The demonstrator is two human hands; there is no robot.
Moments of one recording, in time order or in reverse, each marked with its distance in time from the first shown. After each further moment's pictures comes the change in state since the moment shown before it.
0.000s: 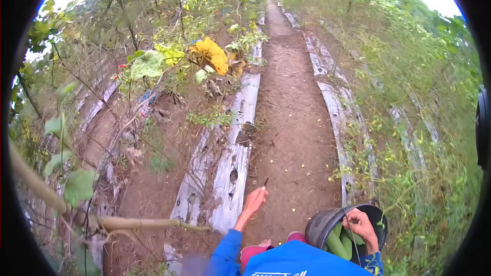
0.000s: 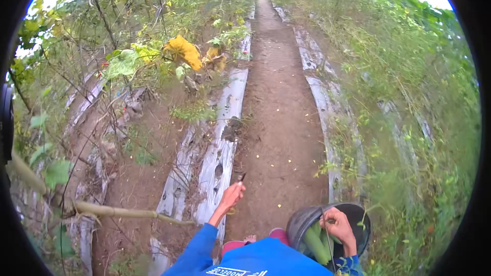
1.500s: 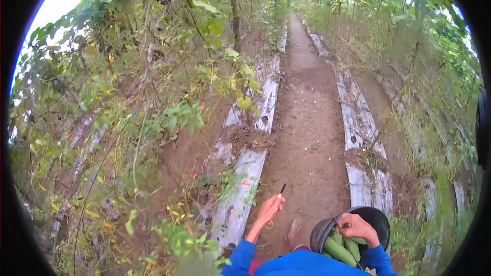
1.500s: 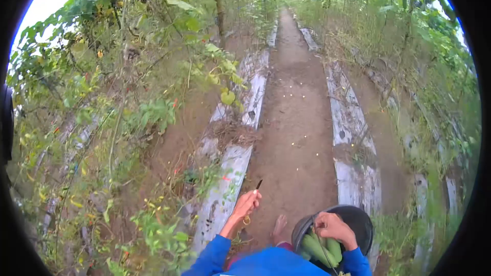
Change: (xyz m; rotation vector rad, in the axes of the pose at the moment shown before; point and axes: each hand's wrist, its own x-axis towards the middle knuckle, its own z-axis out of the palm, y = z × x) left_hand 1.037 0.394 -0.013 -0.052 0.013 0.128; right_hand 1.152 -0.143 -0.239 -0.327 -0.455 -0.174
